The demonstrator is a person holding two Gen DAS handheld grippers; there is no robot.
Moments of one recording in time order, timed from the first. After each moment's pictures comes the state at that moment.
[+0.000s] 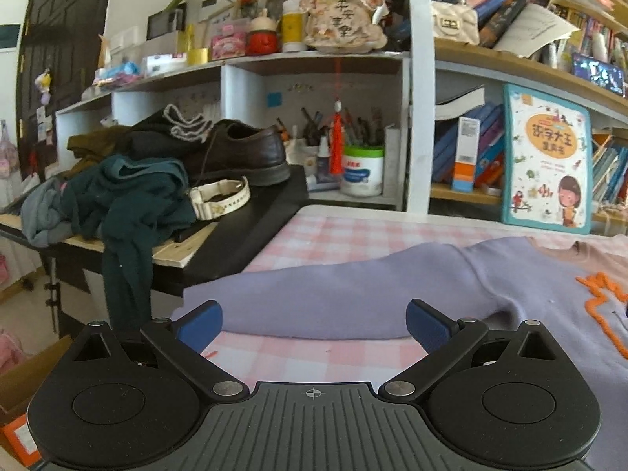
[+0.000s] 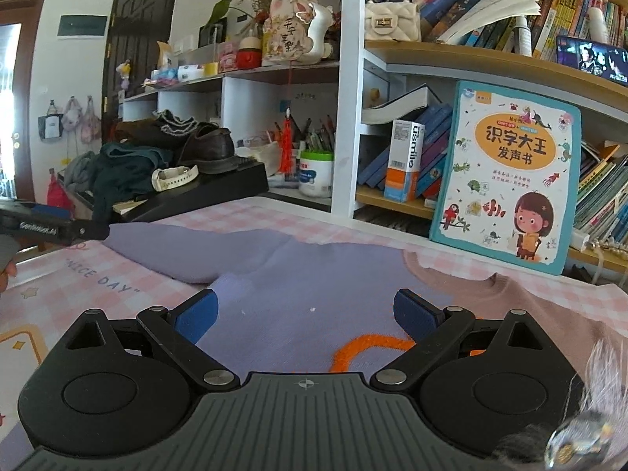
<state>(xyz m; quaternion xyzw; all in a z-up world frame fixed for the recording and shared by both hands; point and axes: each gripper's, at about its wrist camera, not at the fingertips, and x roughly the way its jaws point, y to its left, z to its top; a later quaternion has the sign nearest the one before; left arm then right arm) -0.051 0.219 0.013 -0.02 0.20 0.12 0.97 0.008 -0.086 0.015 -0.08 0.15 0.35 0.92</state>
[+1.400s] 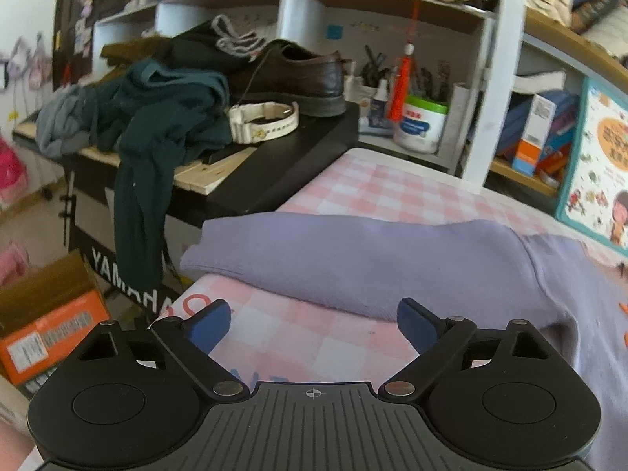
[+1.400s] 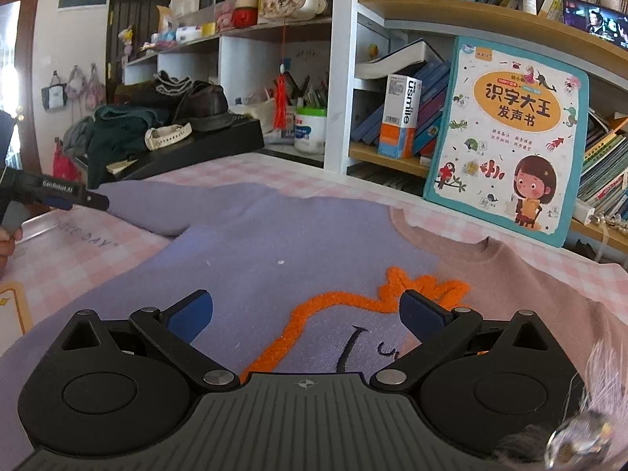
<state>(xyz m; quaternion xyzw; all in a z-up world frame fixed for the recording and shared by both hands) -0.014 0.255 -0.007 -0.13 0.28 0.18 0.93 0.039 -0.108 0.004 -0.11 0.21 0.36 0.90</state>
